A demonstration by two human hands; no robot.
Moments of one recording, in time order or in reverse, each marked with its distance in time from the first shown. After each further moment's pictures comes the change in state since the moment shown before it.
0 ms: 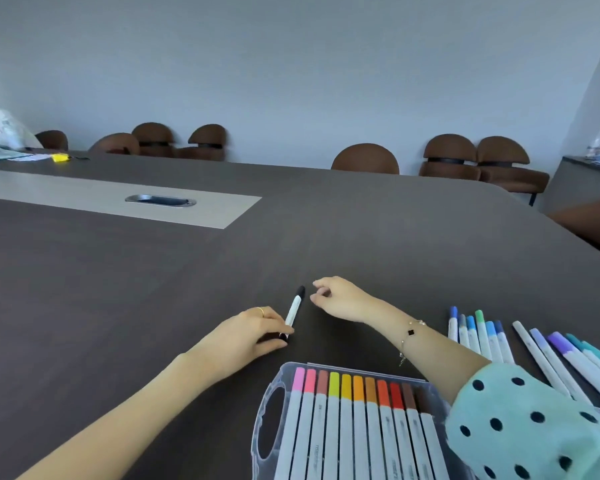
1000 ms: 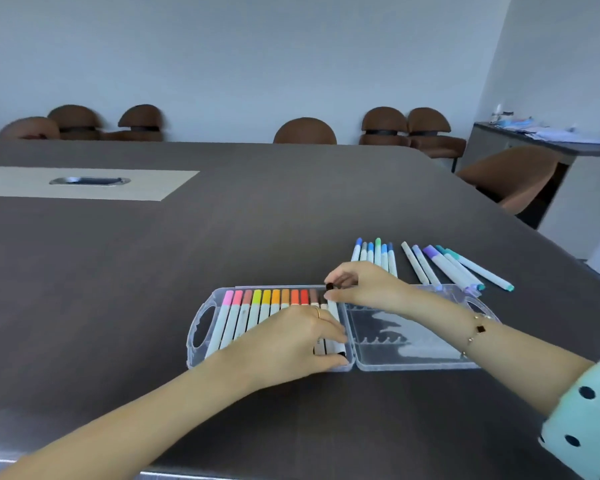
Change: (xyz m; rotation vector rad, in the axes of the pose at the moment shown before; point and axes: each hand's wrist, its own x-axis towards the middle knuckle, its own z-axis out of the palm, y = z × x) left_hand -0.048 0.208 0.026 -0.135 0.000 0.361; right_hand -0.205 0.066 -0.035 0.213 0.133 0.030
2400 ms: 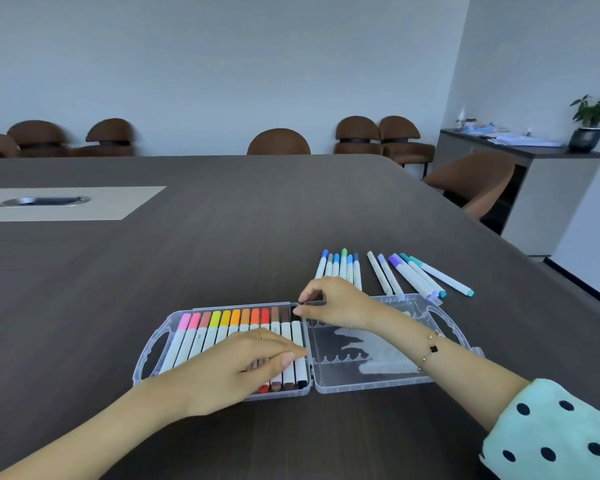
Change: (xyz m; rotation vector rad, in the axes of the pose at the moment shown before) left_hand -0.002 -0.018 -0.001 -0.144 -0.170 -0.058; right_hand 0.000 0.015 -0.007 -0.170 0.040 -0.044
